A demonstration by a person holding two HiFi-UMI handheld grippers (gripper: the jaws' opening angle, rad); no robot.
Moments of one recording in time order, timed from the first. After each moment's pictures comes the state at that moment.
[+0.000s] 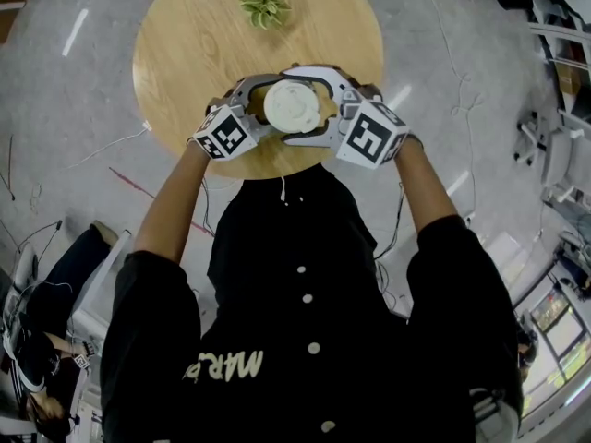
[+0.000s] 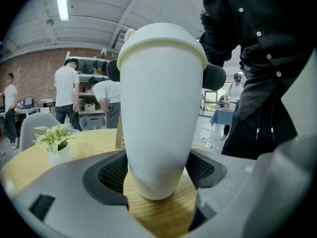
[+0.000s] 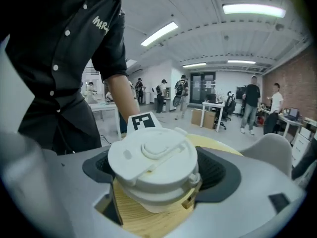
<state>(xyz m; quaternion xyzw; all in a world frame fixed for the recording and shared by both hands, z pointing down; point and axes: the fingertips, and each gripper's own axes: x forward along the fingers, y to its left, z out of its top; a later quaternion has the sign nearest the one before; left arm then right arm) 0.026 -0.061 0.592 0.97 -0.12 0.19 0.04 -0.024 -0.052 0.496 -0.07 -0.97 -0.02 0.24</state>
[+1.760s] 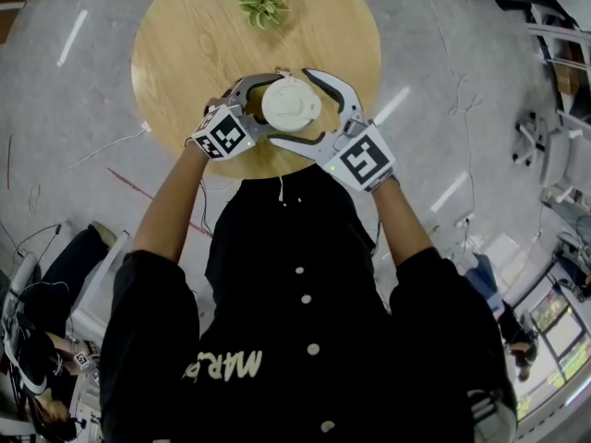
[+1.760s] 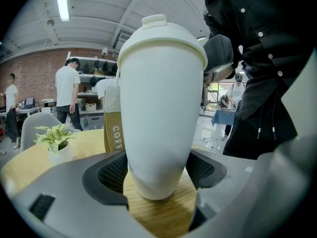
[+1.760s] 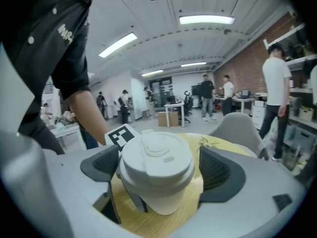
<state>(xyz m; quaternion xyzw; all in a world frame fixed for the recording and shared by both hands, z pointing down) 0.023 -0.064 0.592 0.97 -0.13 0.19 0.04 -0.016 -0.069 0.485 0.16 -0.96 0.10 0.20</state>
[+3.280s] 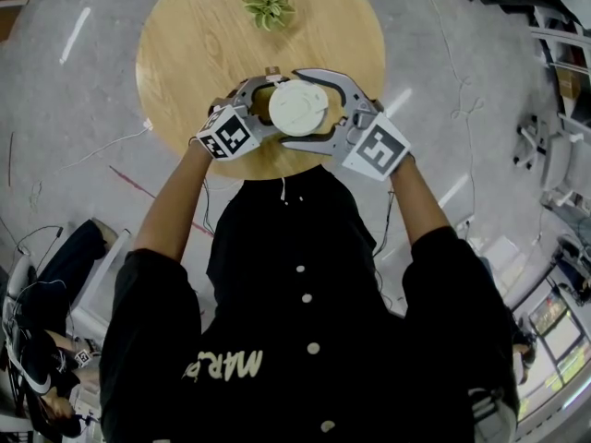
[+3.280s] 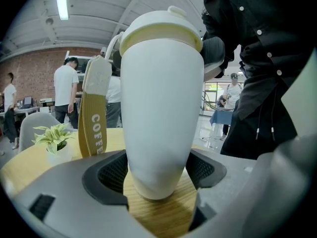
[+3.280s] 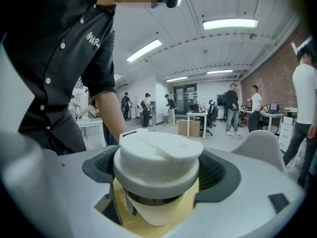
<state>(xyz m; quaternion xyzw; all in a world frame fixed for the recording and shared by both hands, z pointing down) 0.022 -0.063 0.595 0.97 -0.11 0.20 0.05 -0.030 -0.065 0.461 0.01 -0.99 0.00 0.13</state>
